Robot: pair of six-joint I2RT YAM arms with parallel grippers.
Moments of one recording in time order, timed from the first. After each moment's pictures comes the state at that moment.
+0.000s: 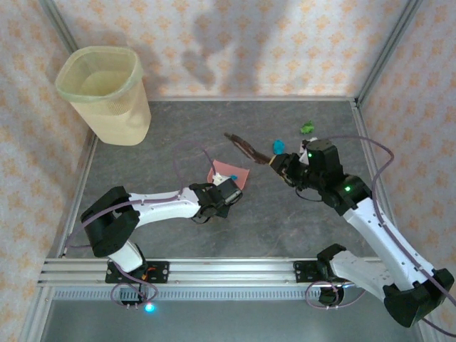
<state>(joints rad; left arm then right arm) -0.93 1.61 0.94 -0.55 -0.34 -0.66 0.47 0.93 0.98 -0.65 -0.20 1.04</state>
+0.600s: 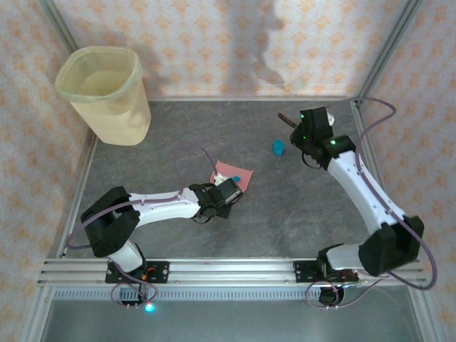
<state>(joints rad) -0.93 1.61 0.93 -0.51 -0.29 -0.64 0.30 1.37 1.29 -0.72 0.20 0.77</state>
